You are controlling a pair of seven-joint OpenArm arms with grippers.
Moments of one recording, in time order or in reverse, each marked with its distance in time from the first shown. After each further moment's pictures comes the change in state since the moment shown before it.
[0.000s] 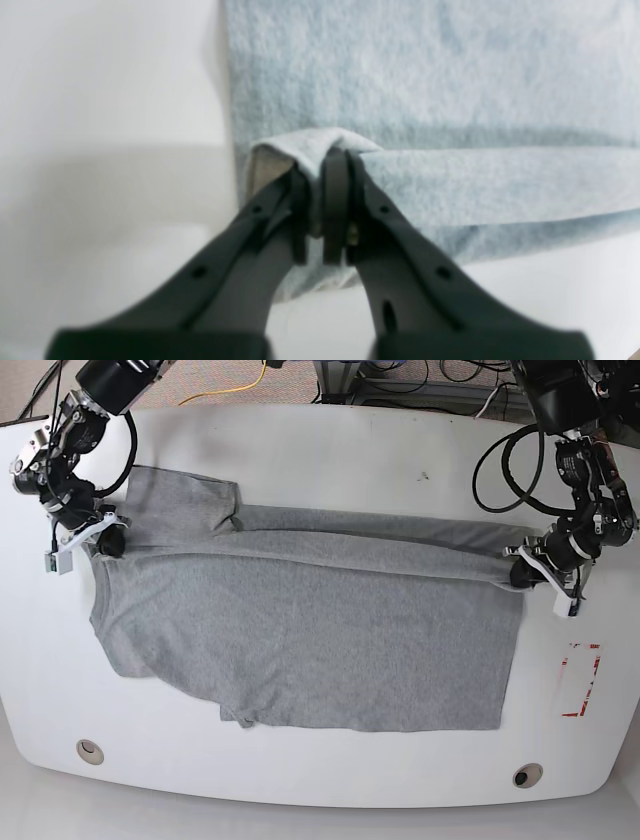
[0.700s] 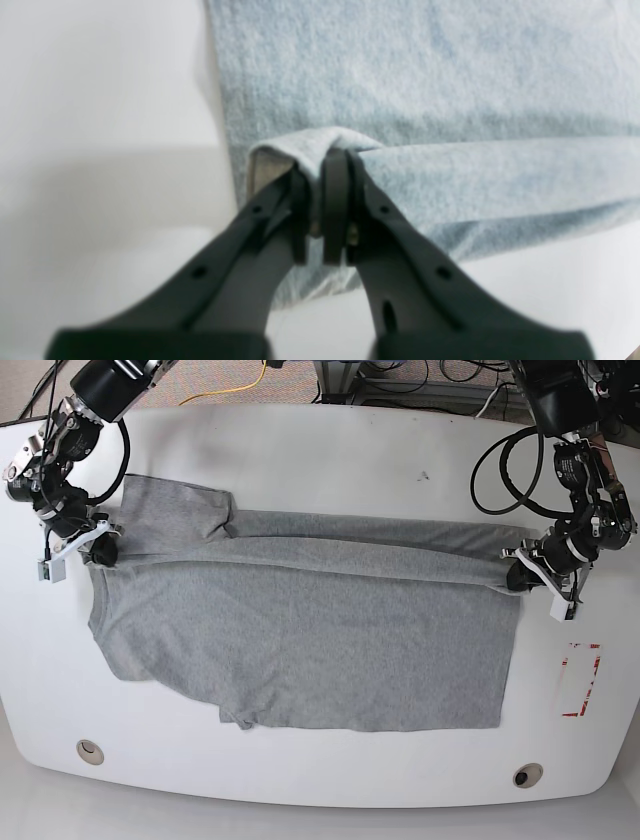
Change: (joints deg) left arm -0.5 0.0 1.0 0.0 -0.1 0.0 0.0; right arm 1.8 1.2 0.1 0.0 -0.2 0.0 0.0
